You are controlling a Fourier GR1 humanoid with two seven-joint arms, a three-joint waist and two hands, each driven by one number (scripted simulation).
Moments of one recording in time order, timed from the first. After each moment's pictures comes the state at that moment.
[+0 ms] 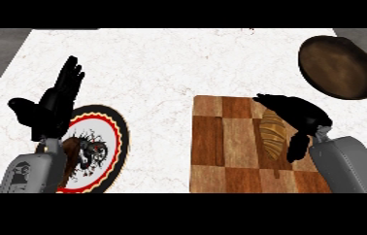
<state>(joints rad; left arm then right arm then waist) -0.22 0.20 0.09 -1.50 0.02 0.07 0.10 -0.33 -0.41 0.19 -1.37 0.91 0.61 -0.03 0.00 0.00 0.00</state>
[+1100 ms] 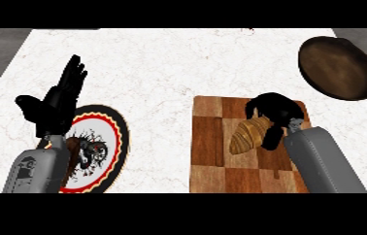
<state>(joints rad) -0.25 0.18 0.11 -1.44 0.00 0.05 0.06 -0.42 -0.25 0.16 -1.20 1.04 0.56 -0.05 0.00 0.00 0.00</state>
